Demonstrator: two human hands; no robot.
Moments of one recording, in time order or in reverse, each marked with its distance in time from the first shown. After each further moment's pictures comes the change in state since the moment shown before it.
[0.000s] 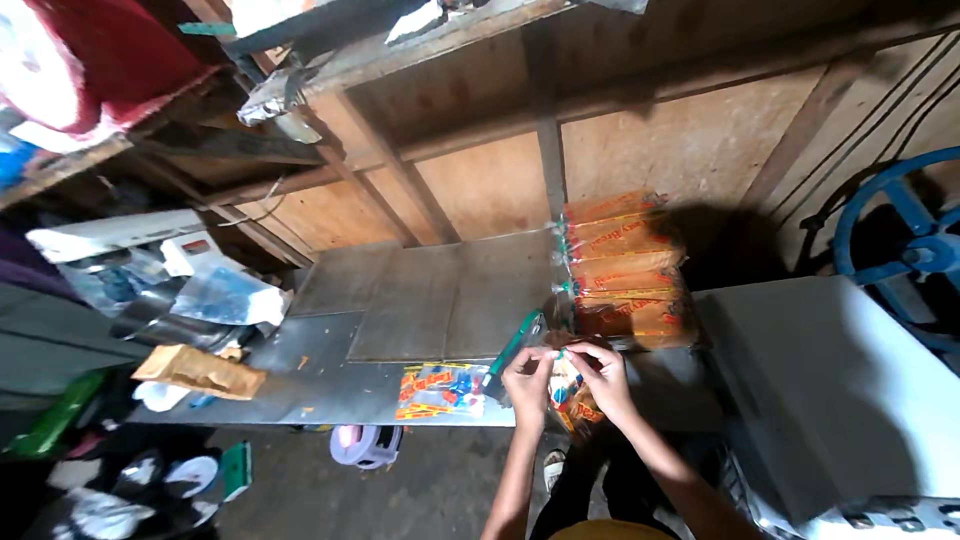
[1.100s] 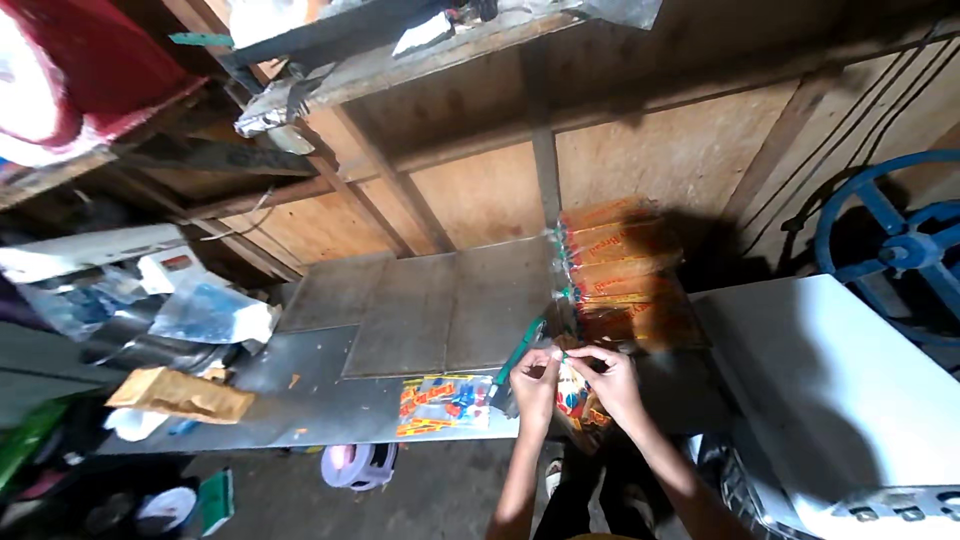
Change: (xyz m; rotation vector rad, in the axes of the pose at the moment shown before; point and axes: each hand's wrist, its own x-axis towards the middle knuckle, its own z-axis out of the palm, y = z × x) left_hand 0.012 0.008 -0.007 -0.069 -0.081 -0.163; right_hand 0.006 -0.018 0.008 -0.197 0.022 0.079
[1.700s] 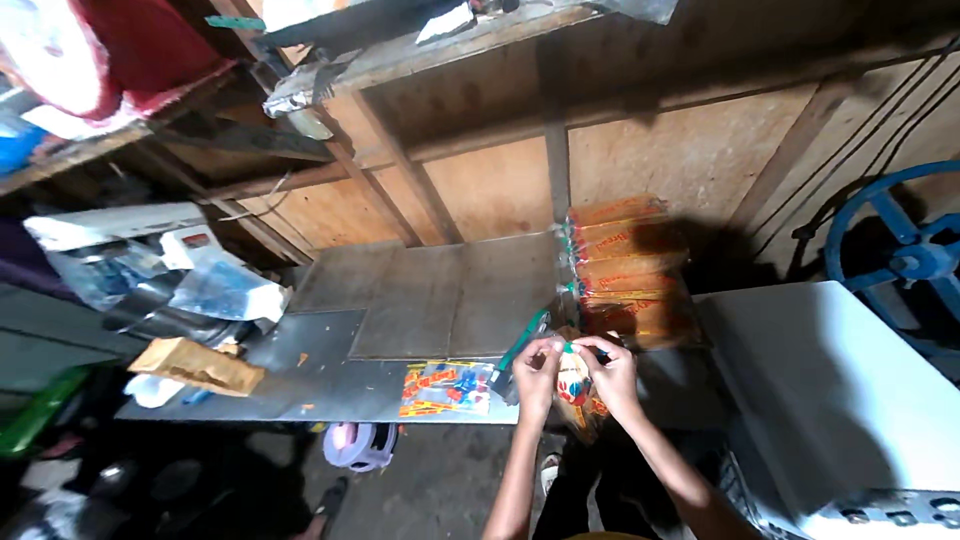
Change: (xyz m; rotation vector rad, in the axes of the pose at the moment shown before) left_hand -0.009 0.002 -0.004 -0.016 -0.044 0.024; right_hand -0.008 0.005 0.004 -0.040 0.084 -0.073
